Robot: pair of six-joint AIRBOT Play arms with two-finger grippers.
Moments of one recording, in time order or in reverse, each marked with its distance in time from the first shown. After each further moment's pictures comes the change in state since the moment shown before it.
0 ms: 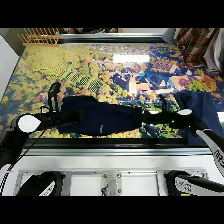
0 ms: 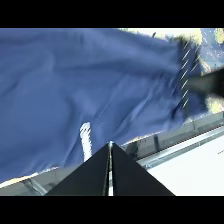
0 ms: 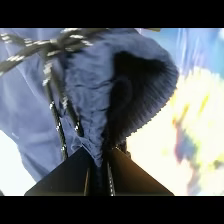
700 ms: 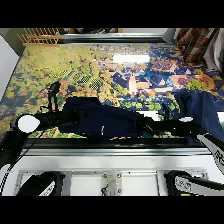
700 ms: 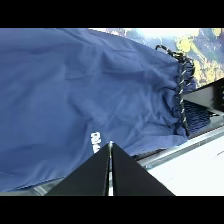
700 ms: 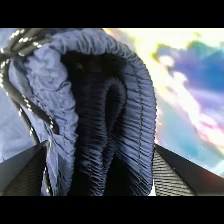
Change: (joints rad) left arm 0.002 0.002 0.000 0.000 0.000 0.003; right arm -0.028 -0.033 -0.182 0.033 0.005 0.026
